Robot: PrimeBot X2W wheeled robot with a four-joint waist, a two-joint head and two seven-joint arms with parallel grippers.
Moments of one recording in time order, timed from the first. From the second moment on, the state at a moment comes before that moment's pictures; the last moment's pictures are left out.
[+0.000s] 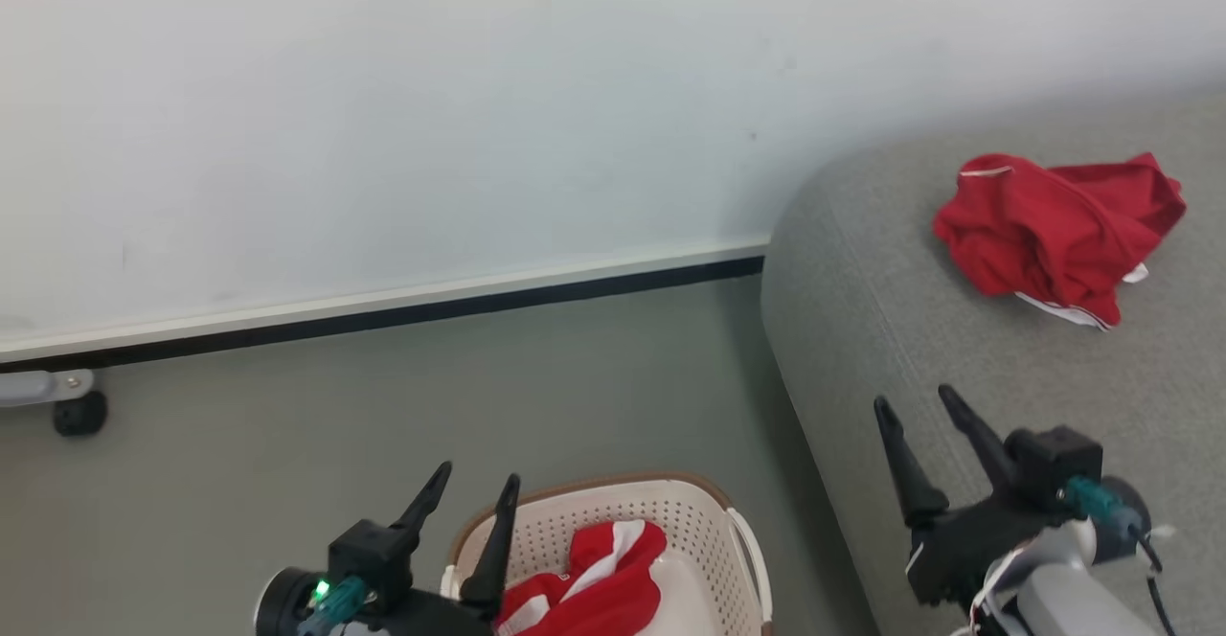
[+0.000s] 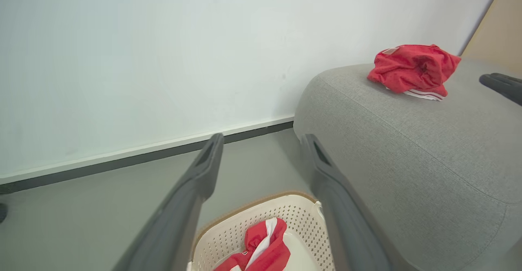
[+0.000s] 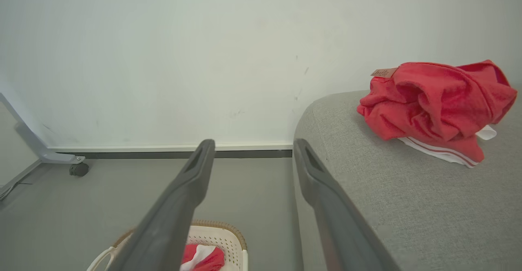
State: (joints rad) left arm -0.23 0.22 -0.61 0.37 -0.57 0.11 -0.25; right arm -0.37 -0.30 0.54 0.51 0.54 -0.01 -0.25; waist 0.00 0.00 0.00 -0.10
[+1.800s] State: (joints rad) left arm 0.13 0.23 -0.18 0.14 -0.42 0.12 -0.25; right arm 0.04 -0.26 0.29 0.07 0.36 -0.12 -0.25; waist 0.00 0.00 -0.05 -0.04
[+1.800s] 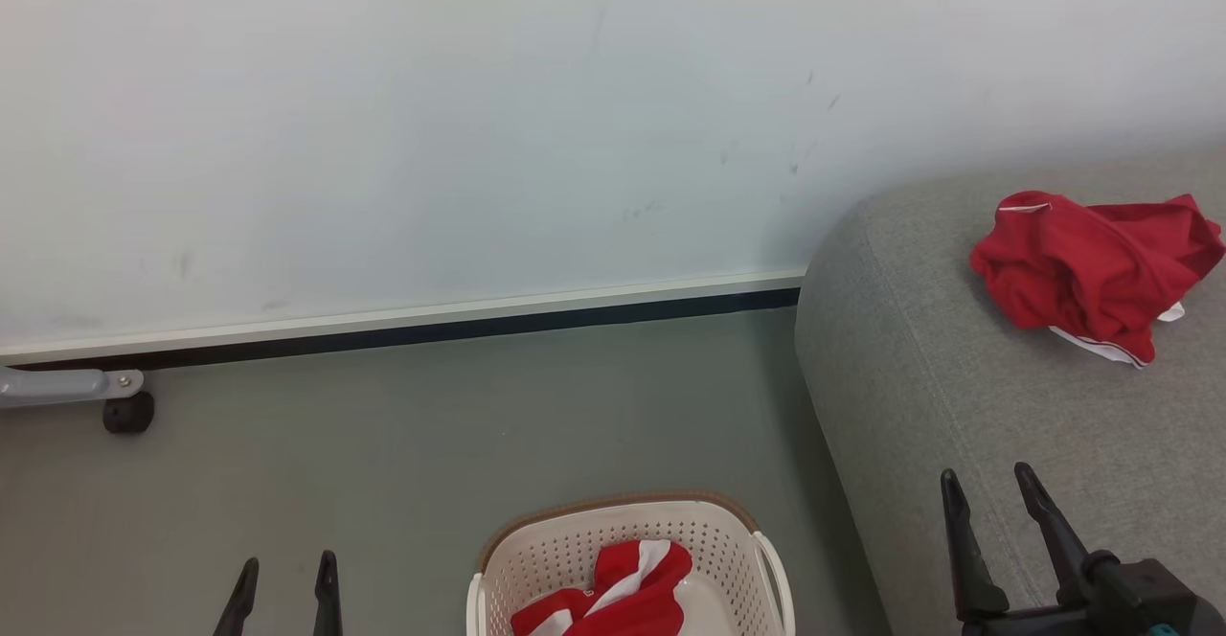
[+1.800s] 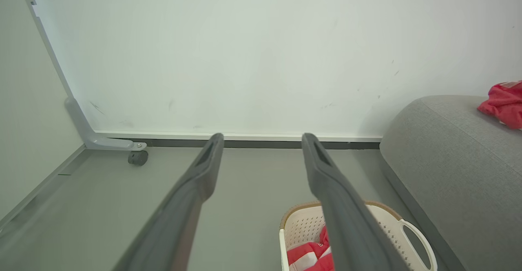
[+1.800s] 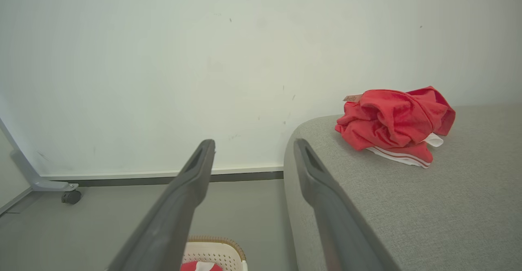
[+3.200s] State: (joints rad) left arm 0.06 0.22 -0.22 0.10 -0.34 0.10 -0.25; right arm 0.01 -0.22 0.21 -0.02 0.30 -0.13 -0.26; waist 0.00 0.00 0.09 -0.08
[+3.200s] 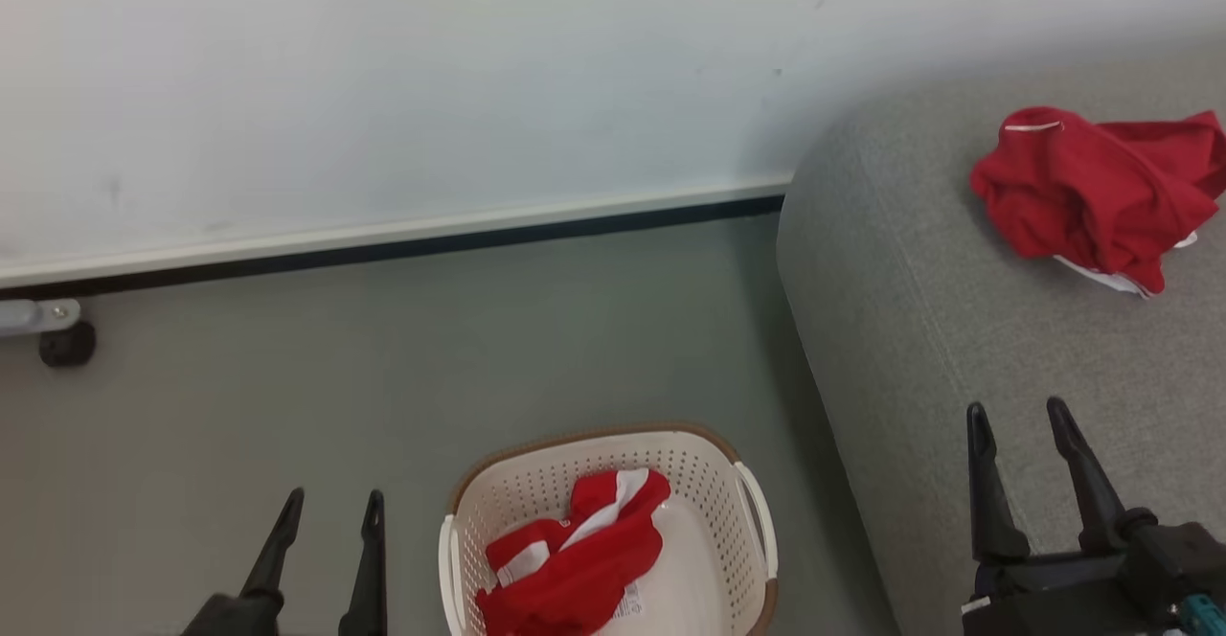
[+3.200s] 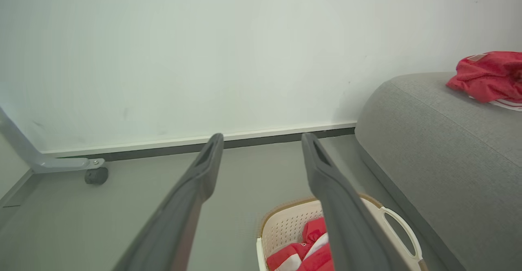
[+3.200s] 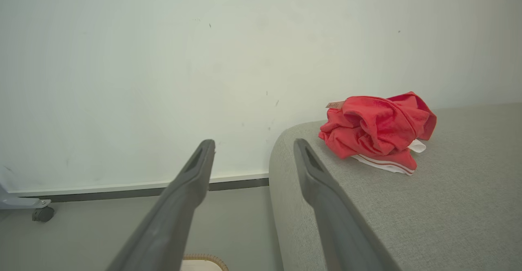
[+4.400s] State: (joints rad) left arm -0.45 0.18 -0.48 0.63 -0.12 -0.03 -0.04; right arm -0.25 -0.16 0.21 -0.18 0.23 -0.13 -0.26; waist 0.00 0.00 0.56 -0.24
